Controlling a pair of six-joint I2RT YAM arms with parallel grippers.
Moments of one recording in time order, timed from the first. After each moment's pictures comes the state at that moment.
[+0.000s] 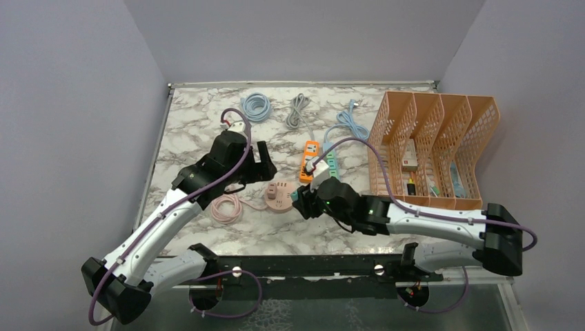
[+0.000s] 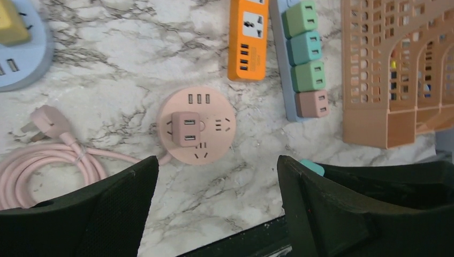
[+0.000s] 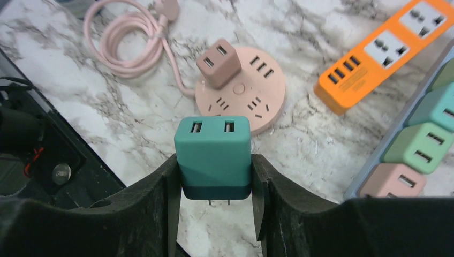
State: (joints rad) left arm -0.60 0.99 1.01 -0.71 -0.09 -0.62; right arm 1.18 1.26 0.81 -0.13 0.33 0.41
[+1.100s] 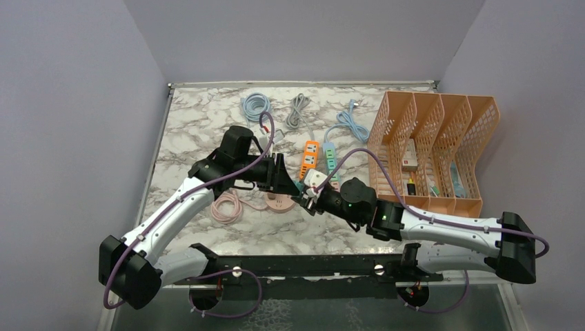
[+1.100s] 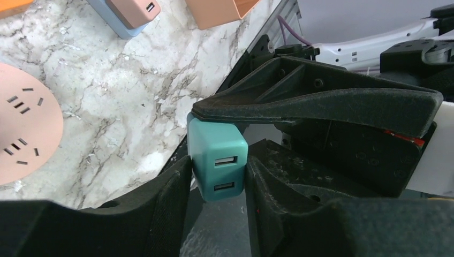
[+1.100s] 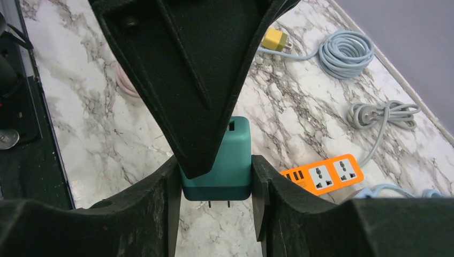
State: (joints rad) left arm -0.54 1.13 0.95 -0.49 0.79 -0.55; right arm 1.18 1.09 0.68 0.22 0.15 -0.24
